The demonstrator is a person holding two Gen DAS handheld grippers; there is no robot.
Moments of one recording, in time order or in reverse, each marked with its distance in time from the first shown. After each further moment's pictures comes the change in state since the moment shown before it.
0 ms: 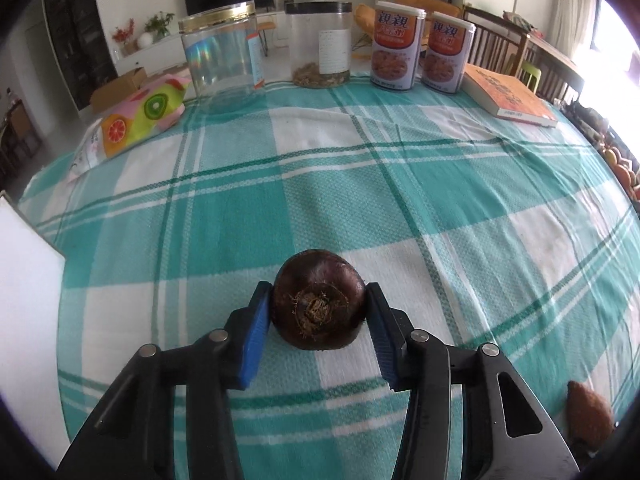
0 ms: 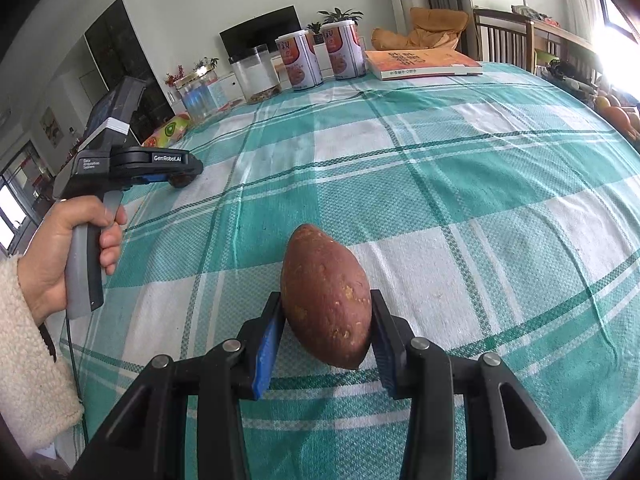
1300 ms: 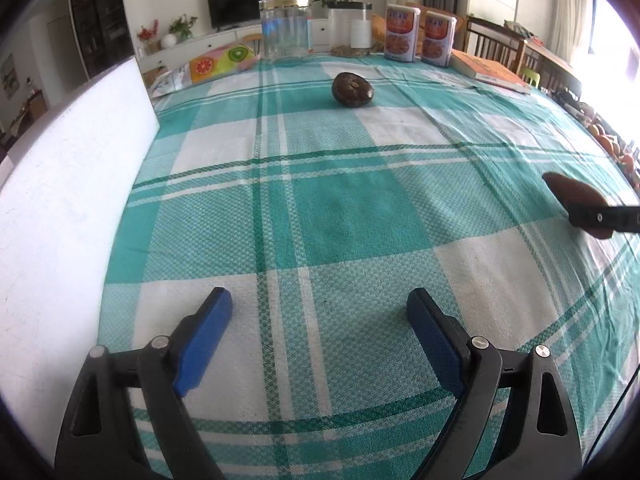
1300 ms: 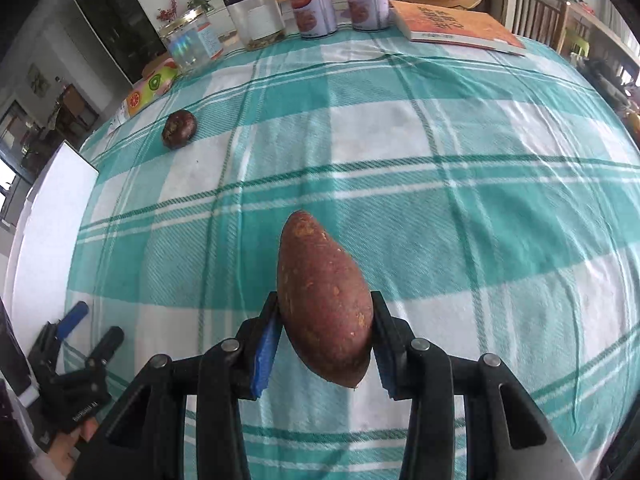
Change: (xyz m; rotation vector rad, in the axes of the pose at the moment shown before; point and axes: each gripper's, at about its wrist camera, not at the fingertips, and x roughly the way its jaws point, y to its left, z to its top) left arm -0.072 0.039 -0.146 -0.030 -0.063 0.047; right arm 0.027 0.010 0.042 -0.082 0.258 -0.093
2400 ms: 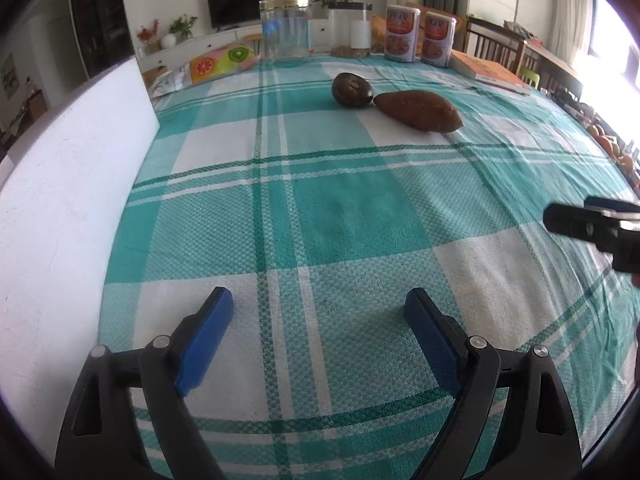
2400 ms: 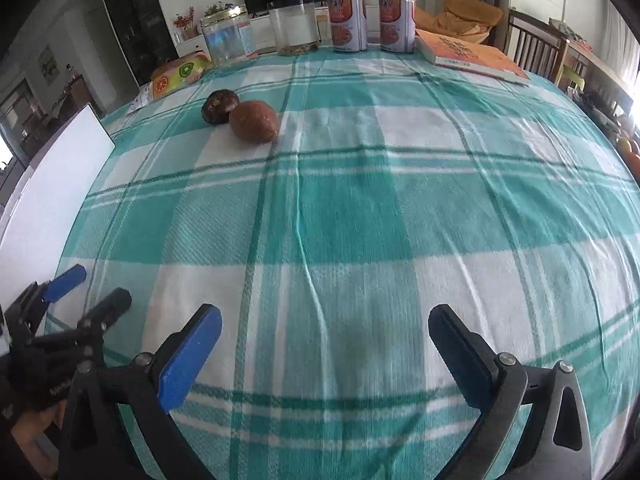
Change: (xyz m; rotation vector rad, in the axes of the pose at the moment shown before) left arm -0.001 0.000 0.000 -0.001 -0.001 -0.004; right arm -0.002 0.070 0.020 -0.135 -0.122 0.021
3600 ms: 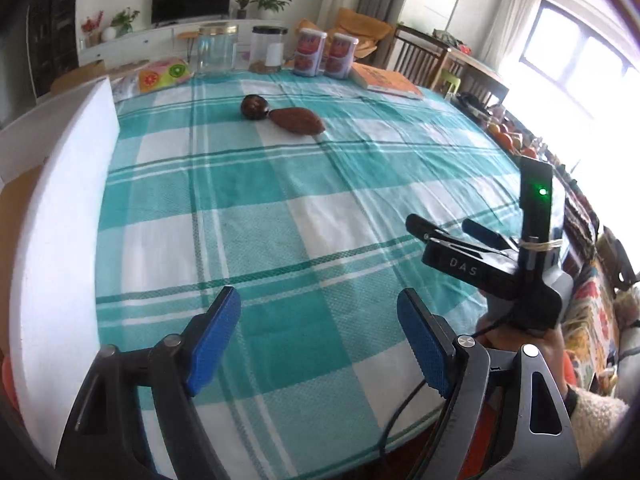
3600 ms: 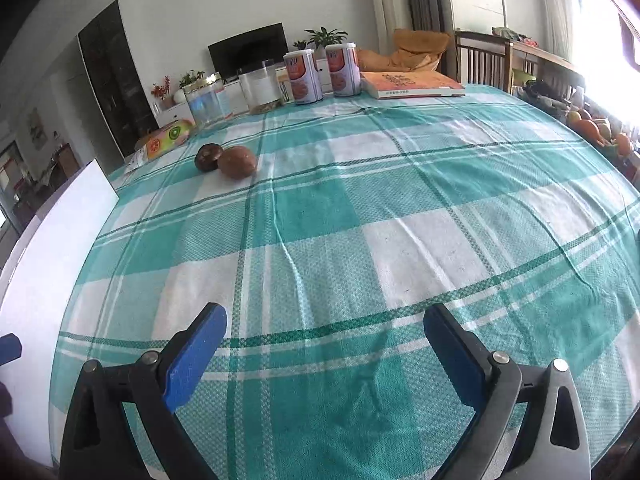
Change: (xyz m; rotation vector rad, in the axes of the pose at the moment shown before) left arm -0.107 -0.019 -0.024 0.017 0.022 -0.290; right arm -0.052 -0.022 -0.097 0.206 -0.193 -0.099
